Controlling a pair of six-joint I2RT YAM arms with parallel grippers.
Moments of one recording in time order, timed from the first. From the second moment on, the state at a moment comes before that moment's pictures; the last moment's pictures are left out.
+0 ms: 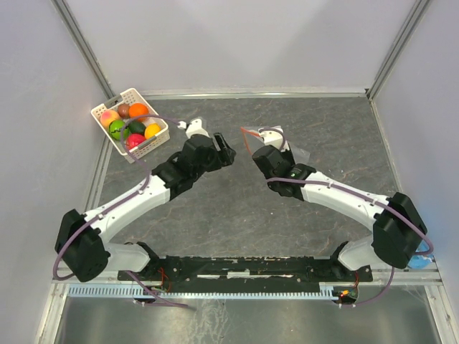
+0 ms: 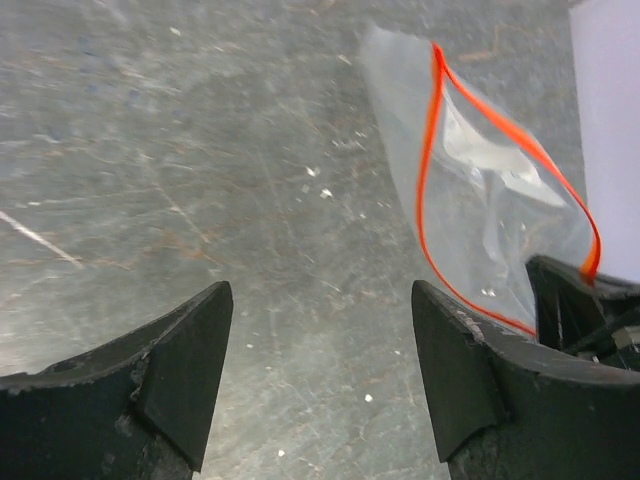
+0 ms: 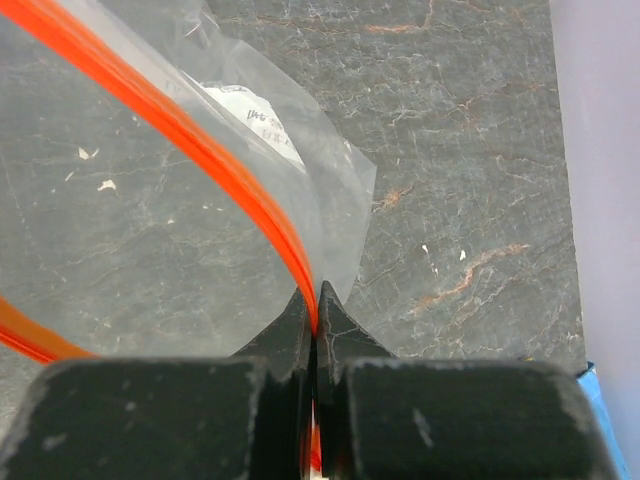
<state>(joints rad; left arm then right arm) -0.74 1.31 0.99 -0.19 -0.29 -0.78 0.82 1.43 1.01 -0.39 0.91 0.21</state>
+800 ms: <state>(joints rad) -0.21 1.31 1.20 -0.51 -0.51 -0.59 0.81 1.45 0.94 -0.25 0.94 0.20</state>
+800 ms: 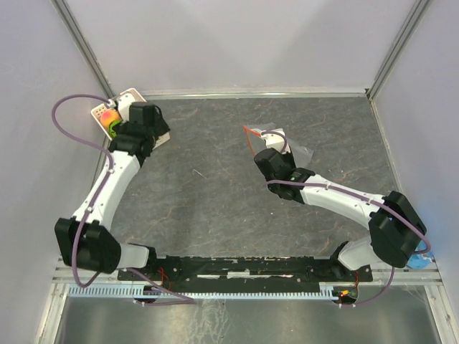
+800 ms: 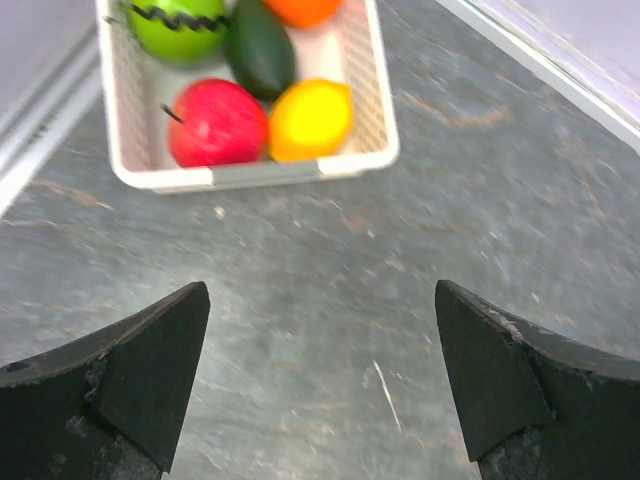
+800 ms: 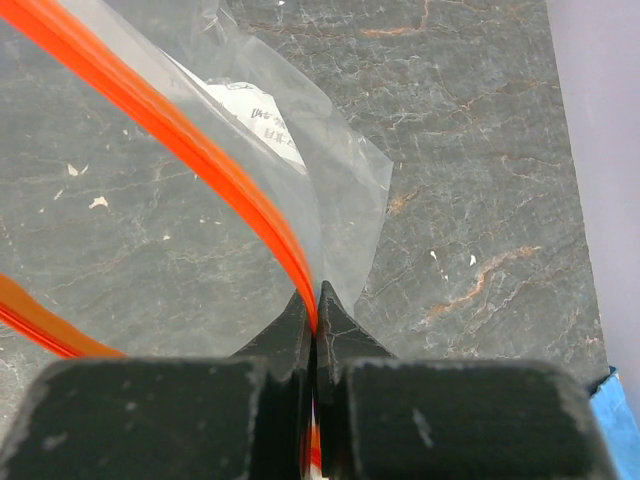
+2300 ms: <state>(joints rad) 0.21 2.17 1.73 -0.67 -0.20 -0.44 0.79 1.41 0.90 -0.21 0.94 0.19</state>
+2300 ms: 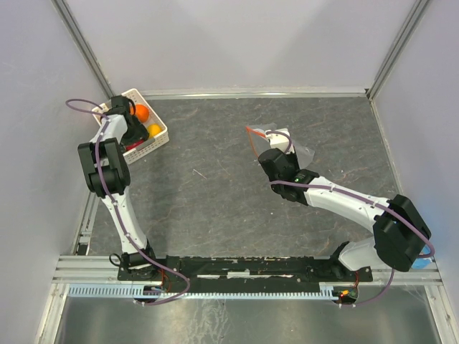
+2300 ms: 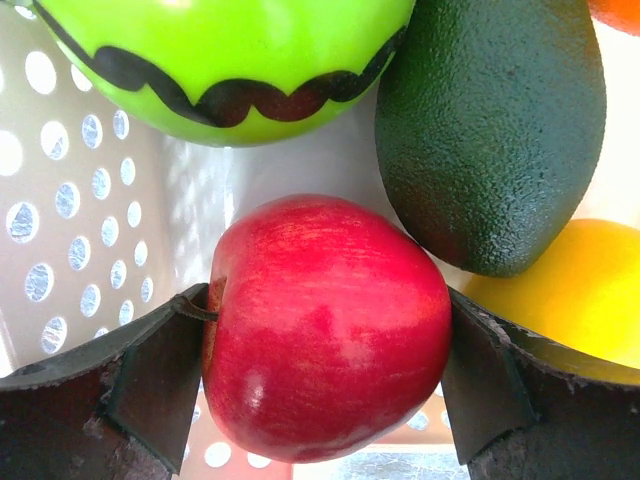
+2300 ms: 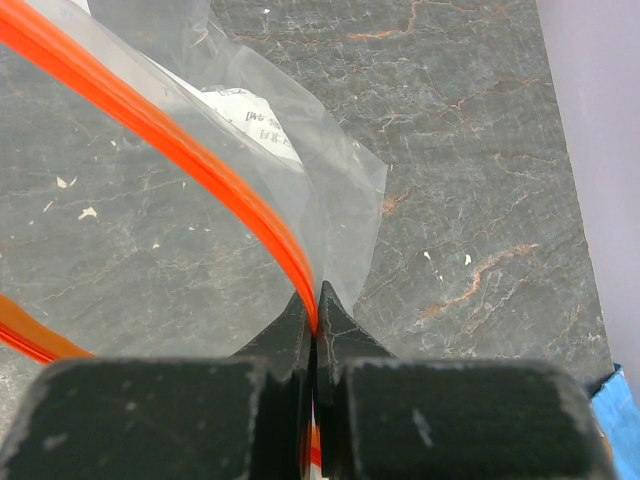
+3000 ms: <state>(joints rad) 0.19 1.88 1.64 -0.67 -0.10 -0.42 0.79 1.41 0.90 -0.21 0.90 0.19</state>
